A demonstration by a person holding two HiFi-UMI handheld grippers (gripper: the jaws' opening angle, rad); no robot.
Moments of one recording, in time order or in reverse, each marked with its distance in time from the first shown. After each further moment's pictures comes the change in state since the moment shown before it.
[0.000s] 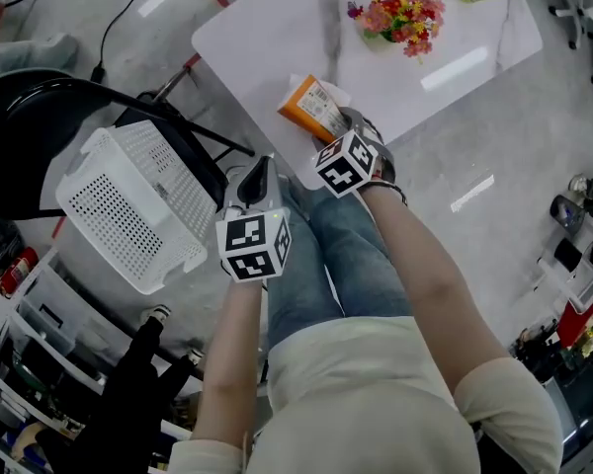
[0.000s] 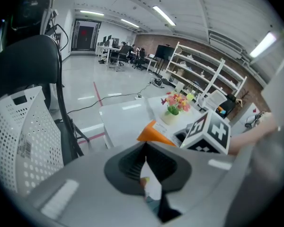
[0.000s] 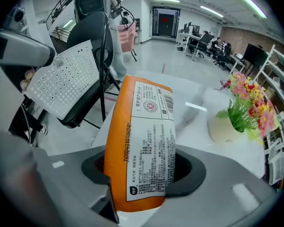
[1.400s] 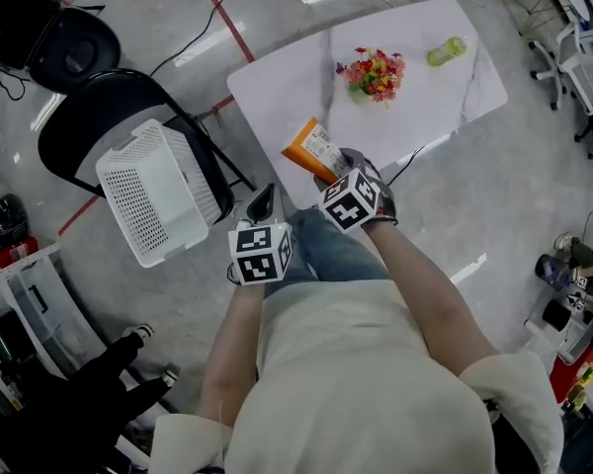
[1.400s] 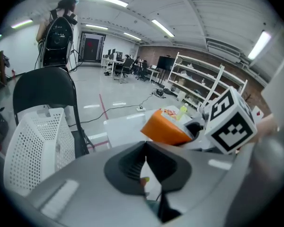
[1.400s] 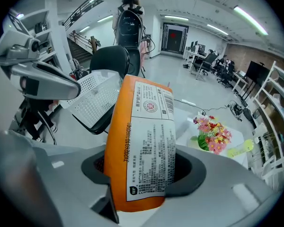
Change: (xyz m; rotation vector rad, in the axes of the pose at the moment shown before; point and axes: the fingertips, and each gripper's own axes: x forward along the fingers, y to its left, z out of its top) left arm -0.111 -0.063 0.024 -0.012 -0.117 0.065; right arm -0.179 0.012 0.021 -0.105 -0.143 0.012
